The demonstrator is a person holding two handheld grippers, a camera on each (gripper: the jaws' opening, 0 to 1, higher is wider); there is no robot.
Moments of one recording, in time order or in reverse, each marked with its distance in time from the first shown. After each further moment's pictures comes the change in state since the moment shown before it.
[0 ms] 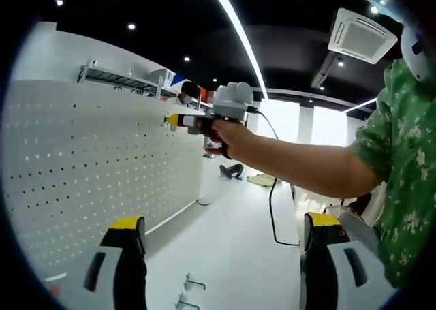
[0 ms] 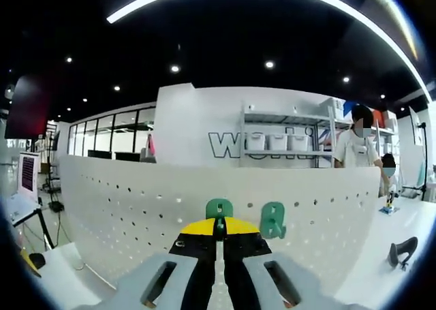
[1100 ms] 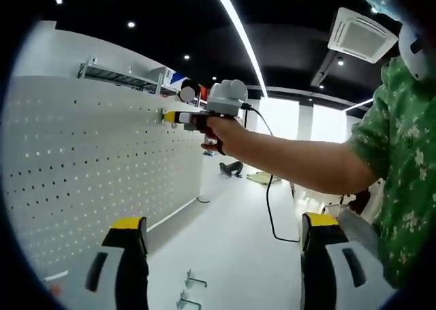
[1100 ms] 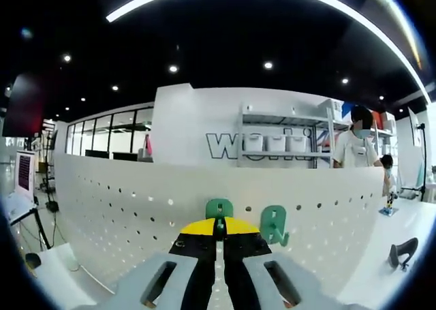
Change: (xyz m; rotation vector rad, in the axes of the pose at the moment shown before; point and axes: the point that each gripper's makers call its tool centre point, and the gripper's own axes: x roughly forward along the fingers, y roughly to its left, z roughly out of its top) left arm -0.001 0.004 -0.005 -0.005 0.010 -0.004; right arm 0.013 -0.006 -0.003 -0.006 -0.005 -0.016
